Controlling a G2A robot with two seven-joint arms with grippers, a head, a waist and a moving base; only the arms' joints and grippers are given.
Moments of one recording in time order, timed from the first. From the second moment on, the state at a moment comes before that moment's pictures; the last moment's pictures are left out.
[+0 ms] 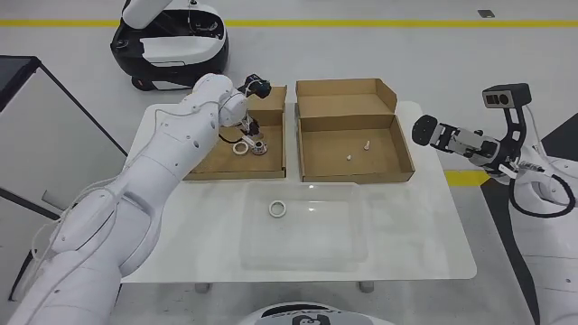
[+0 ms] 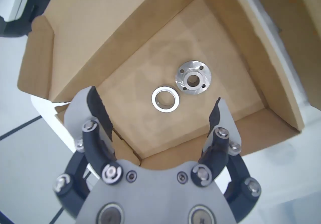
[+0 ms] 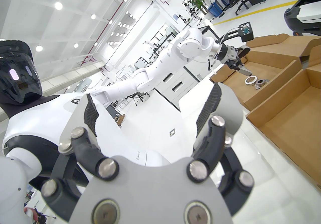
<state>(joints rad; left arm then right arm) 0.50 -1.32 -0.61 -0.90 0.90 -0.25 -1.14 -1.43 -0.97 1.72 -1.59 0.74 -0.48 1.34</state>
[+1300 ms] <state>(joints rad) 0.78 -1.11 -0.70 -1.75 0.83 -0.54 -1.28 -1.43 -0.97 1.72 -1.59 0.74 -0.48 1.34</state>
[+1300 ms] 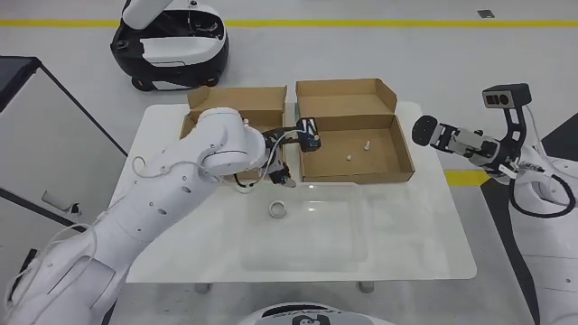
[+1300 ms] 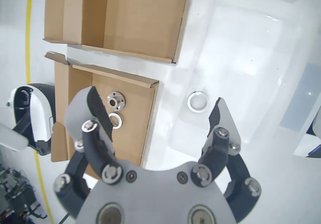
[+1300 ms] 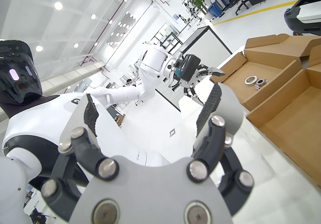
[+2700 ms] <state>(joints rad) 0.67 -1.08 -0.31 -1.76 0.75 -0.47 -1.32 -1.43 -0.97 1.72 -1.59 0.74 -0.48 1.34</state>
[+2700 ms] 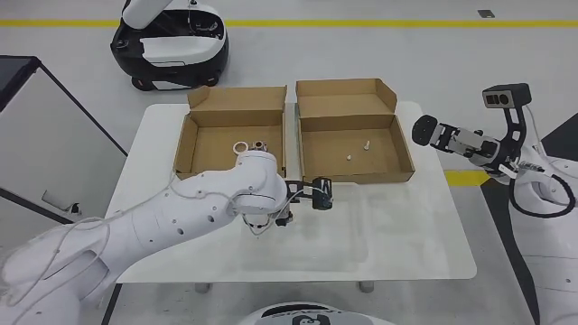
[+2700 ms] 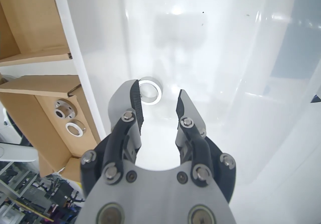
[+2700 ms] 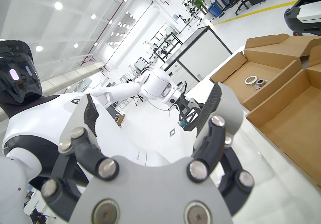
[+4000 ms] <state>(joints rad) 0.71 -1.14 -0.30 -1.62 0.86 -0.45 -1.34 -1.43 -0.97 1.72 -1.59 0.74 -0.48 1.34</state>
